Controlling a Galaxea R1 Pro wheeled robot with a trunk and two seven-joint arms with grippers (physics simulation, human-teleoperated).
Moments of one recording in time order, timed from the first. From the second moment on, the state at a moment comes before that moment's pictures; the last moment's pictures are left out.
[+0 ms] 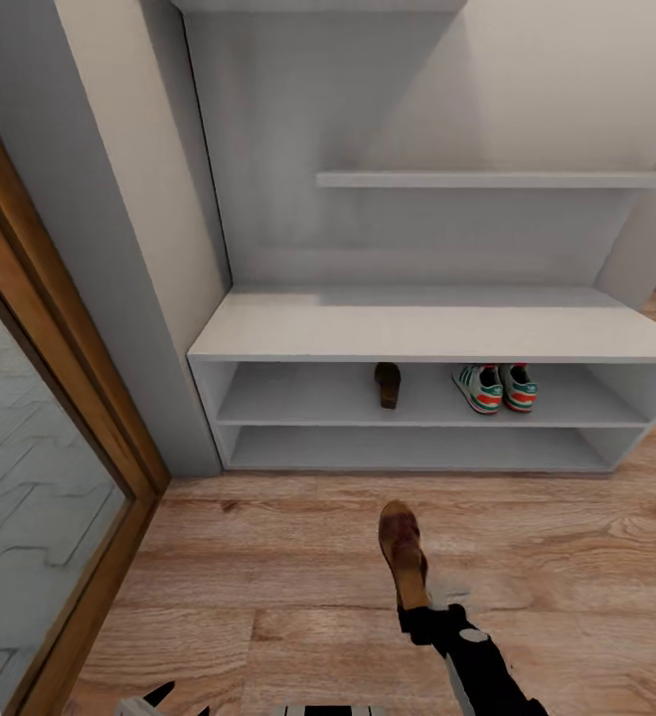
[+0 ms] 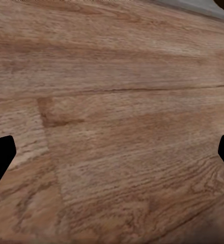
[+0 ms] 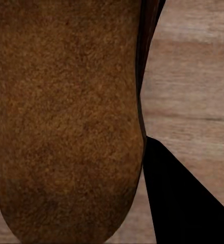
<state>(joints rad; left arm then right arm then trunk) -0.04 0.11 0.34 -0.75 0.03 -0.26 -0.93 -0.31 0.11 -0.08 -0.86 0.18 0.33 0.06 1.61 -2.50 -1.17</state>
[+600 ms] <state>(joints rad) -0.04 0.12 0.33 -0.75 0.02 -0.26 -0.93 -0.57 0.17 0.01 -0.87 0.18 0.53 -0.06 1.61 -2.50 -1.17</state>
